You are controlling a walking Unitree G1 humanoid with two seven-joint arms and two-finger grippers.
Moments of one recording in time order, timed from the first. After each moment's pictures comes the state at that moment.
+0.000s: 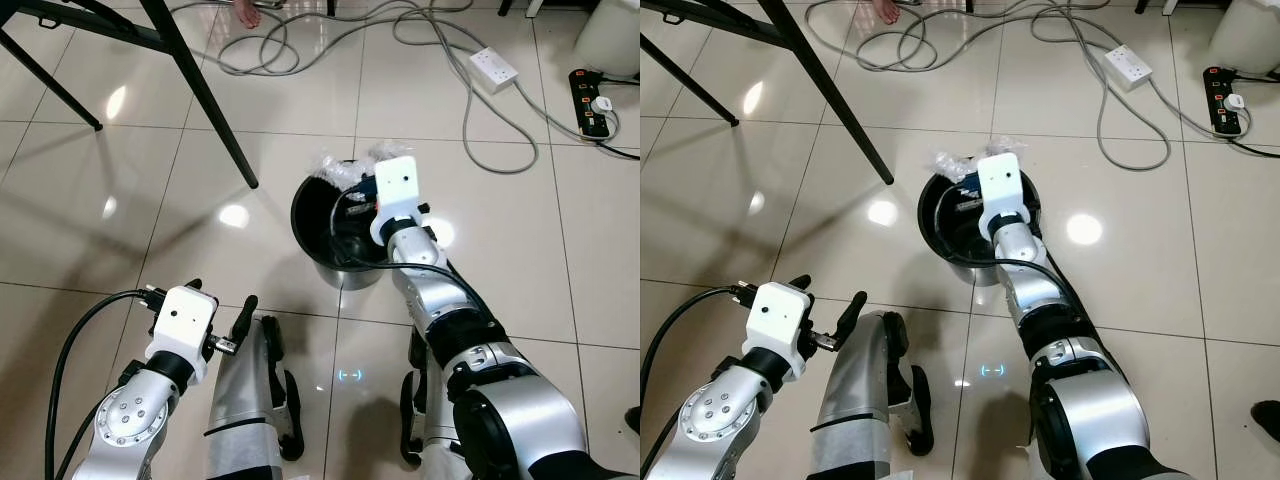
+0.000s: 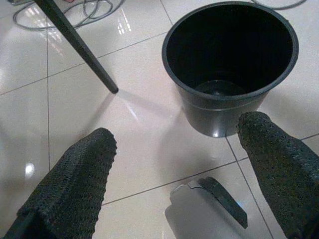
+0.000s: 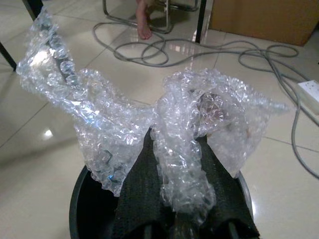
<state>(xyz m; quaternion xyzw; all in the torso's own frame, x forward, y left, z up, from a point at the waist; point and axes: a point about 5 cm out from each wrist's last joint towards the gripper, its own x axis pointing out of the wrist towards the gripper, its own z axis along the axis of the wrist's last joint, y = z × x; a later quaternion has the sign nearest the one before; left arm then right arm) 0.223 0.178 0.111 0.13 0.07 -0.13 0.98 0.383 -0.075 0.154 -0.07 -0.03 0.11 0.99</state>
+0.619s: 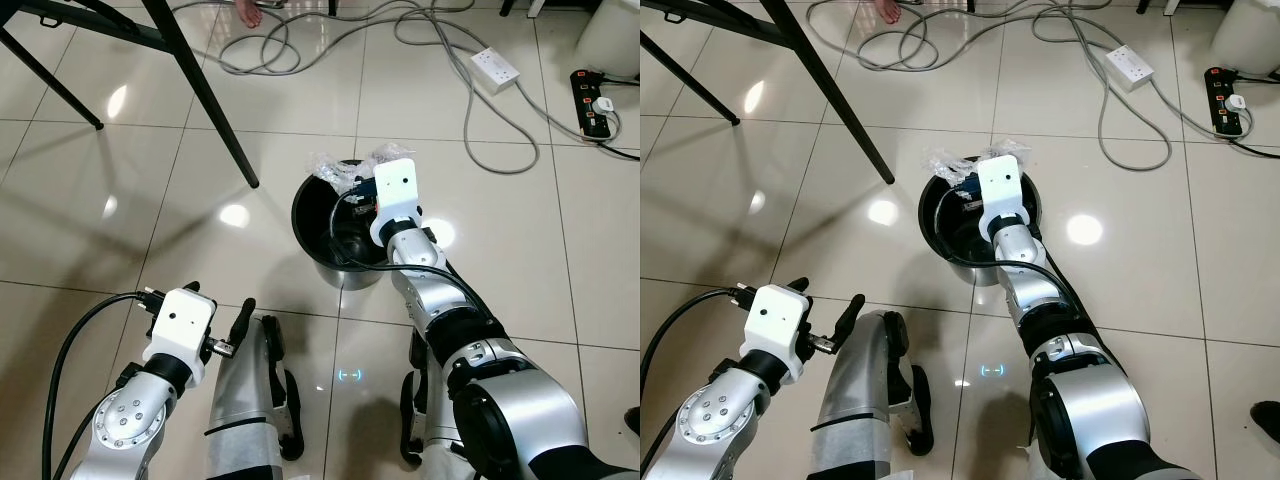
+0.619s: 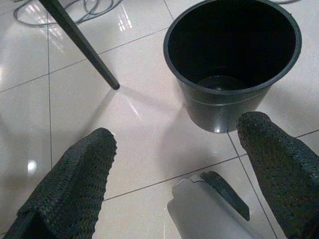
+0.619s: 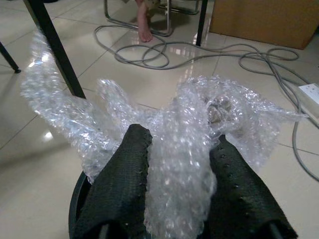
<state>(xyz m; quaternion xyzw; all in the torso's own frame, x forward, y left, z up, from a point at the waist) 0.221 0.180 0.110 0.14 0.07 -0.13 0.98 0.384 -0.075 0.153 -0.07 -0.04 0.11 0.99</state>
